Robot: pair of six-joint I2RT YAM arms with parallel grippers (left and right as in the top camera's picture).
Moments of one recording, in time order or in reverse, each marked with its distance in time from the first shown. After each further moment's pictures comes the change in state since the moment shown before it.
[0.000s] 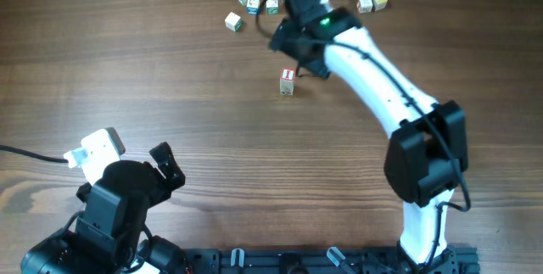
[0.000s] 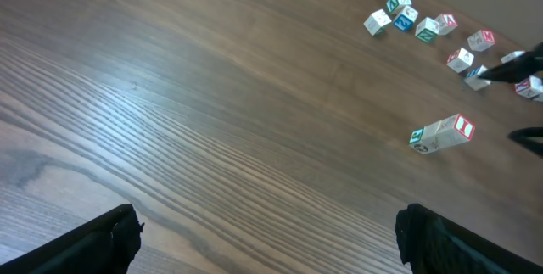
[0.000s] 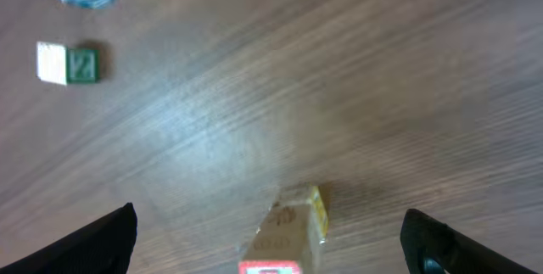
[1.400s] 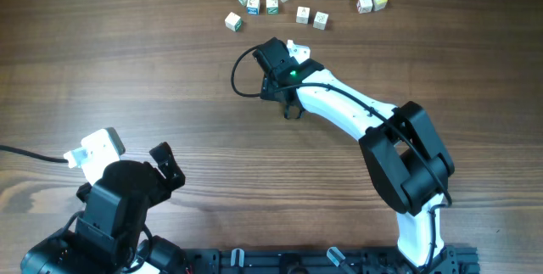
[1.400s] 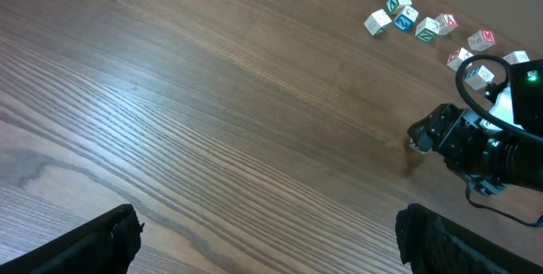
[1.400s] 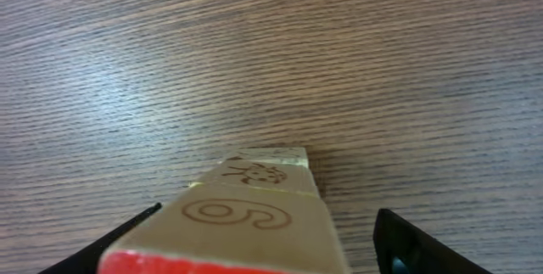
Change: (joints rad) left arm 0.000 0.000 0.000 0.000 0.000 0.000; right arm 0.129 0.004 -0.333 0.293 0.133 -0.216
